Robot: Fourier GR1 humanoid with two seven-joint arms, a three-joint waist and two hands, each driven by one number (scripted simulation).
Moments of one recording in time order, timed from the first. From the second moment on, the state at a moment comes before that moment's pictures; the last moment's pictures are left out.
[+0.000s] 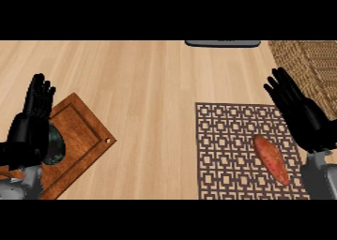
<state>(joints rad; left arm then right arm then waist) -0.10 0.42 -0.17 -1.65 0.23 0.44 -0.05 -0.20 -0.27 -0.02 -1.58 -0.32 0.10 0.15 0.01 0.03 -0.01</state>
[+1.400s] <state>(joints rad) -0.02 0.31 -0.22 -1.66 0.27 0.36 -0.06 0.13 -0.62 -0.01 -2.28 0.39 0.23 0.61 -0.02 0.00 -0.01</state>
